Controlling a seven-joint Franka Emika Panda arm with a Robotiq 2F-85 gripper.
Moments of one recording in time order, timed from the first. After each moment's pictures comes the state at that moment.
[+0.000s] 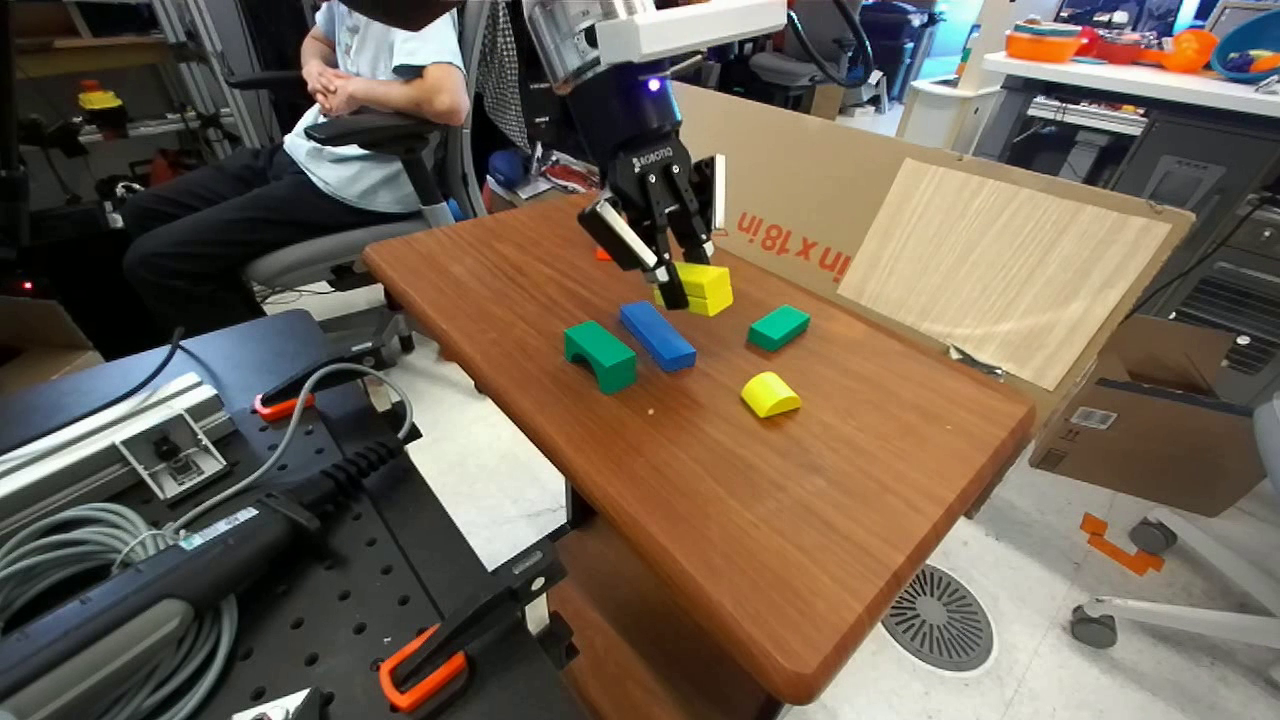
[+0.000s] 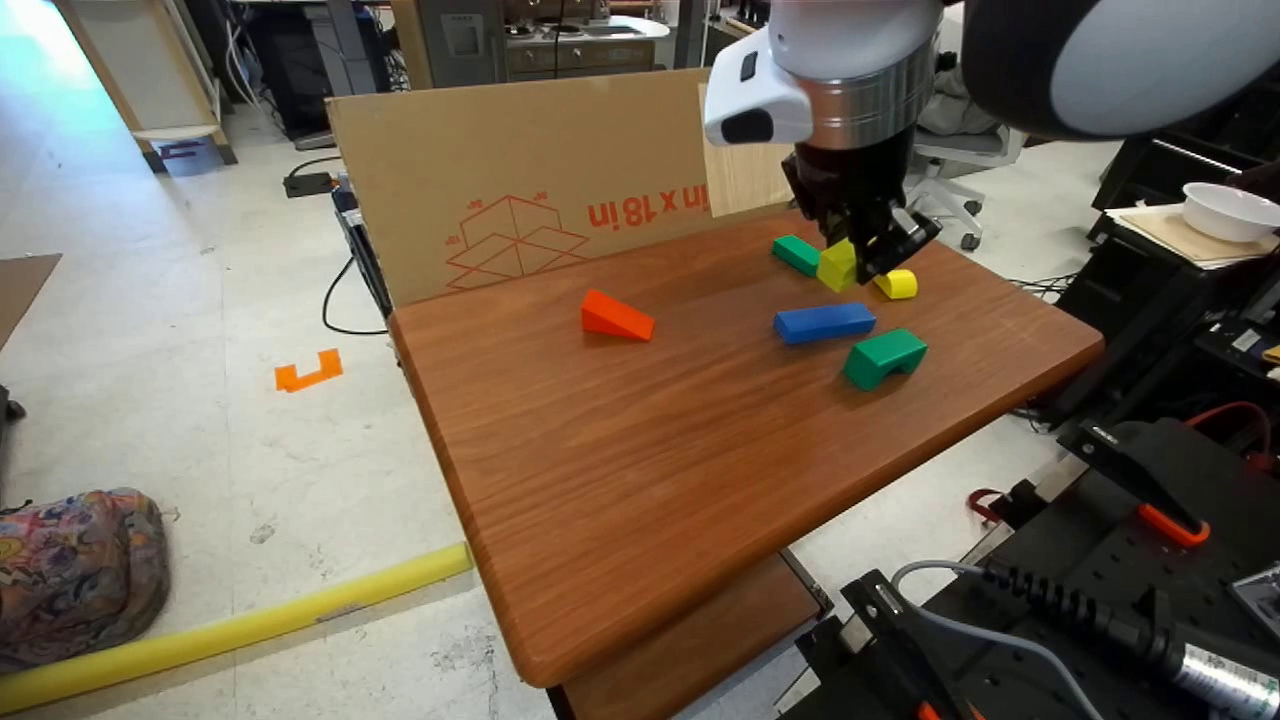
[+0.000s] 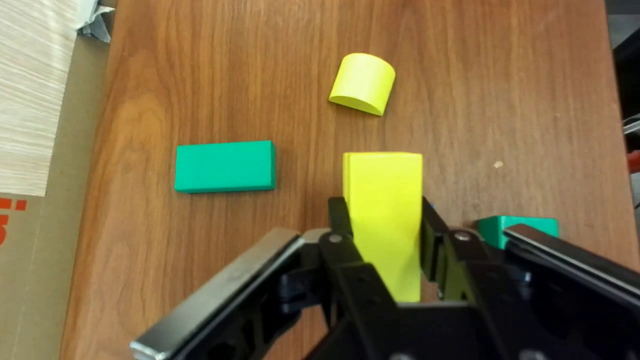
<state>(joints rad) 0.05 0.40 0.07 -2.16 -0.95 2.40 -0.74</state>
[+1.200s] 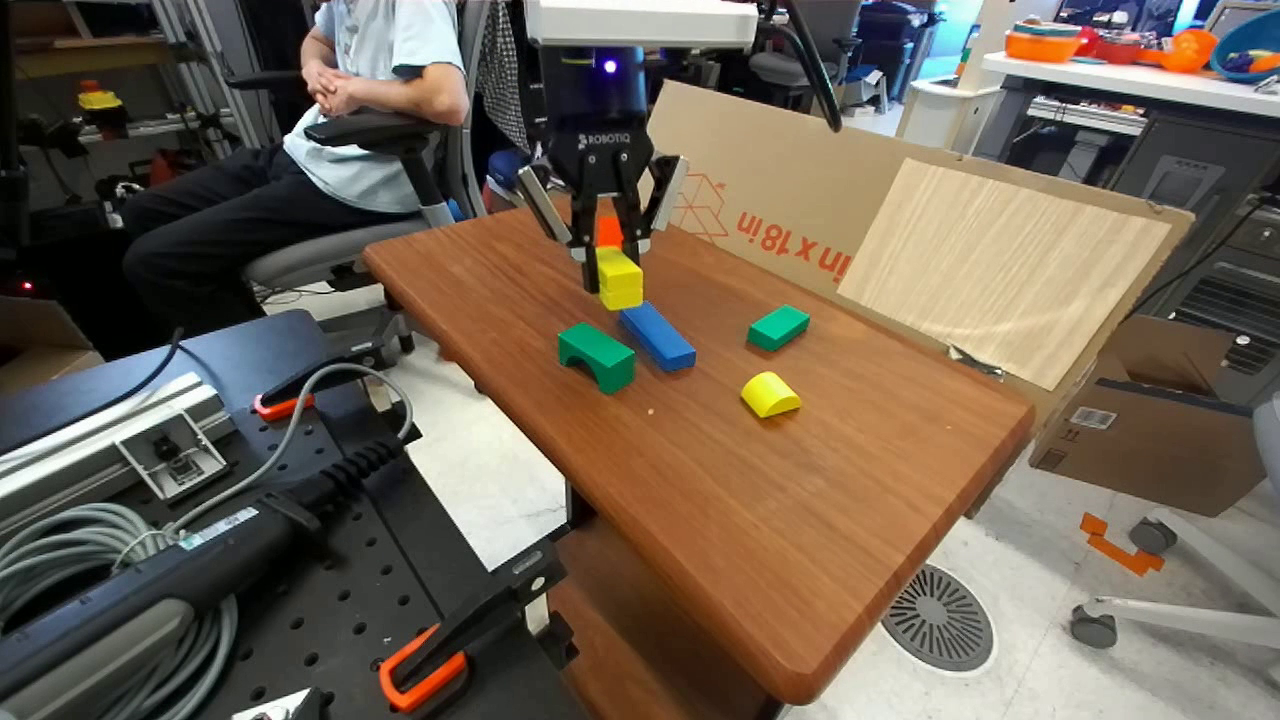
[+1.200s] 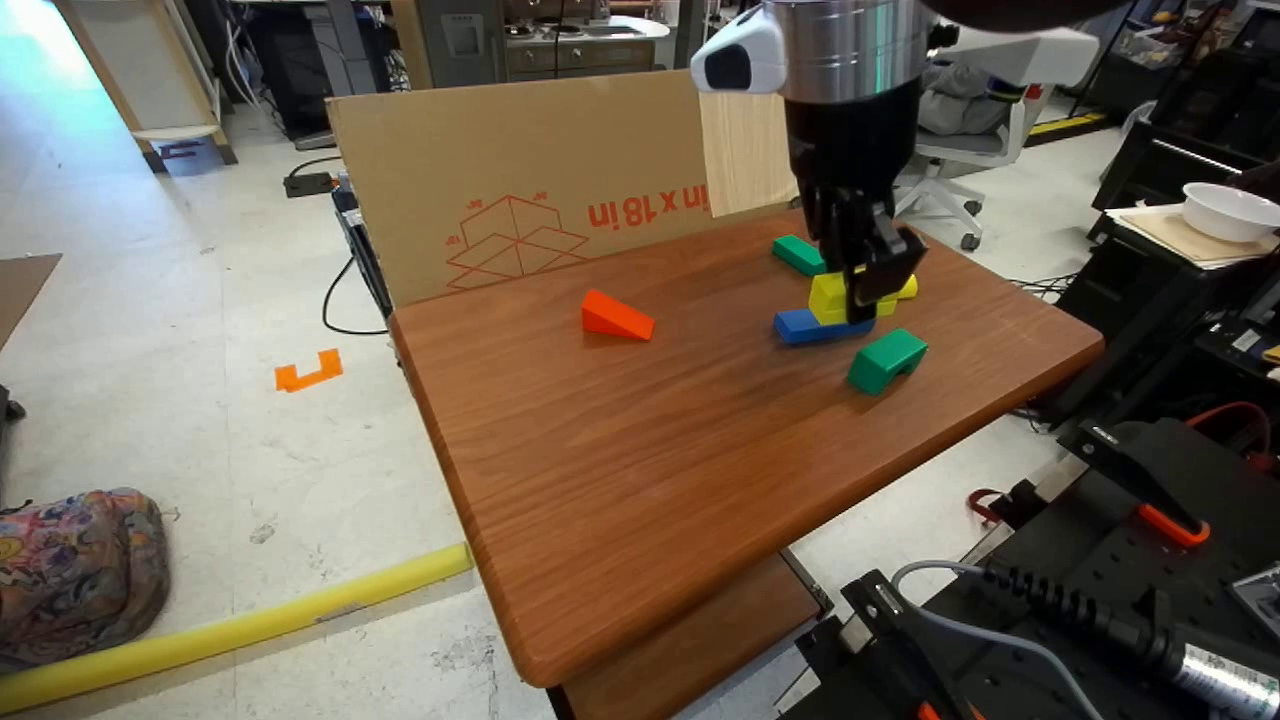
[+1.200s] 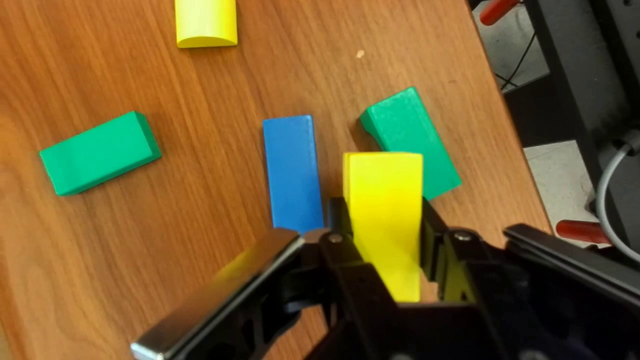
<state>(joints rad) 0.05 0.36 0.11 -2.16 -0.50 2.30 -0.74</state>
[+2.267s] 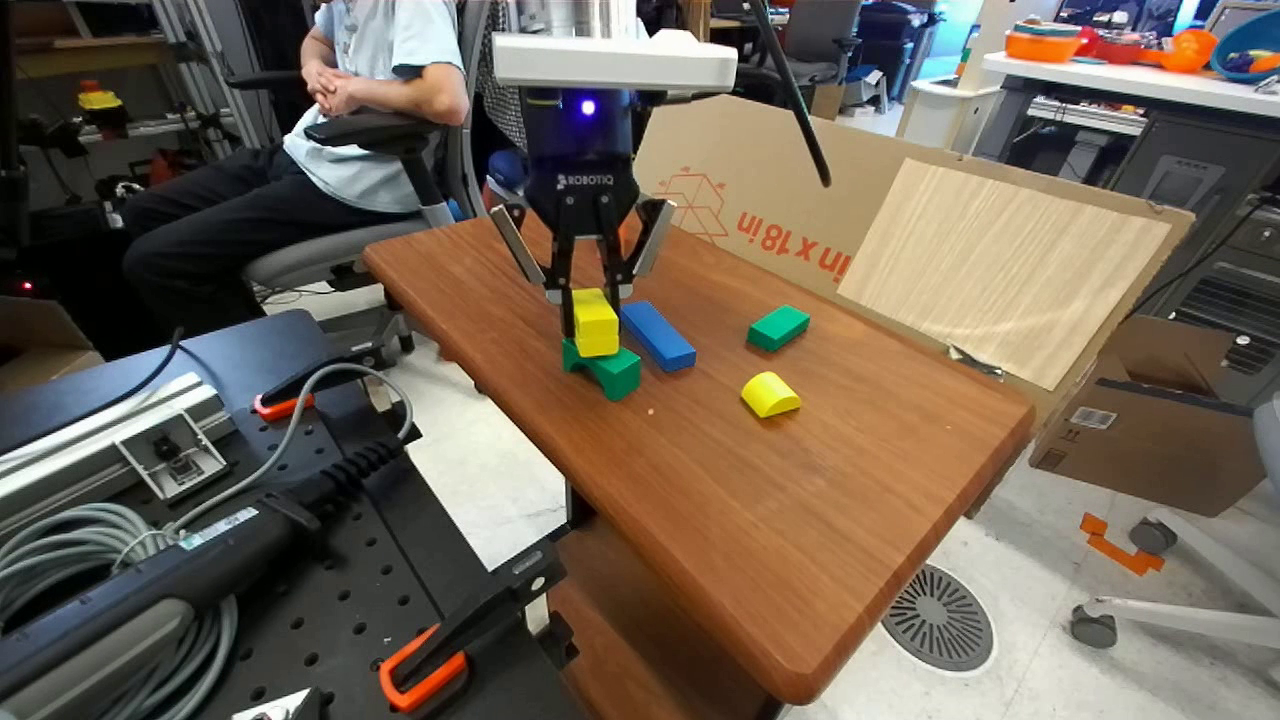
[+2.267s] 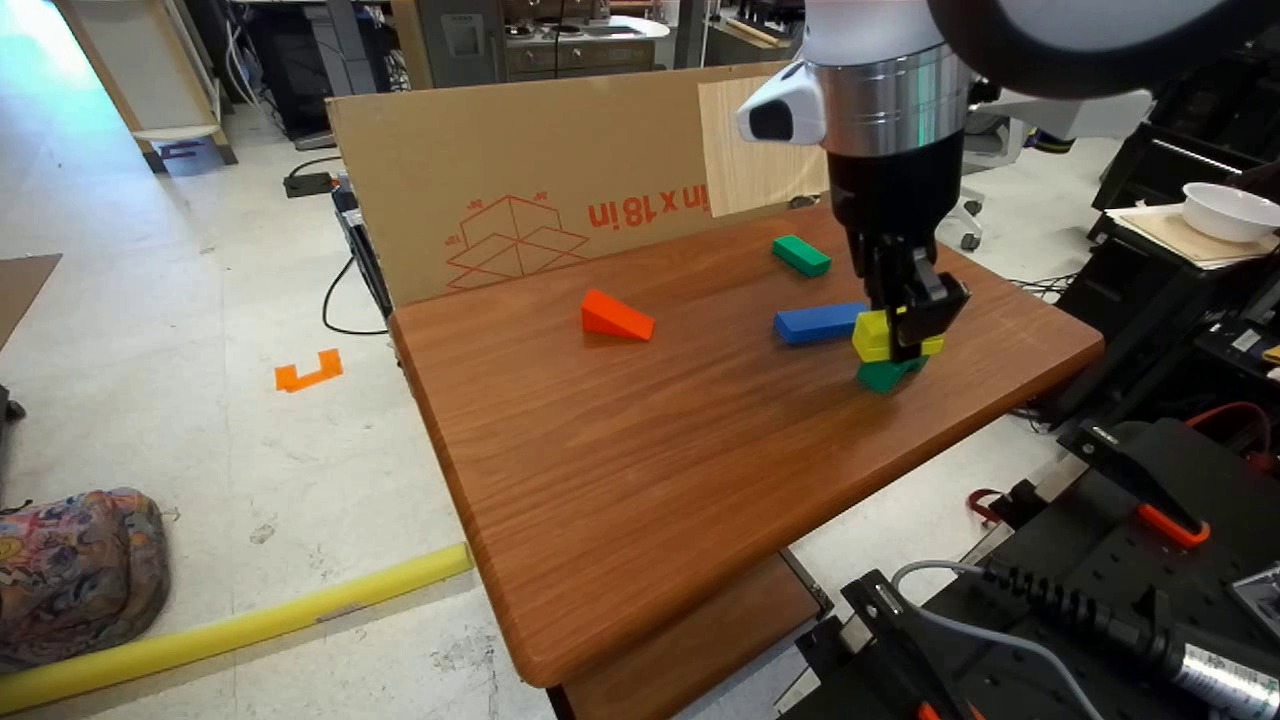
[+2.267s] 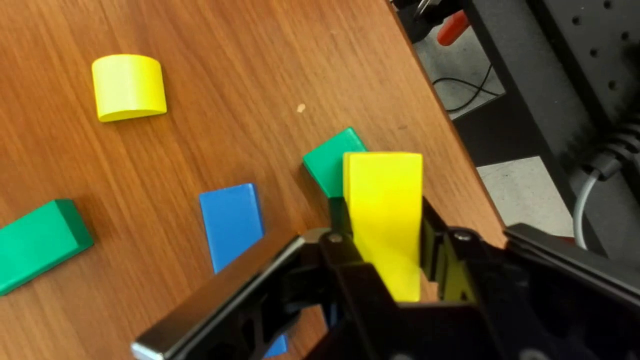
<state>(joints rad) 0.06 0.35 0.08 -2.23 -0.50 2.30 -0.64</state>
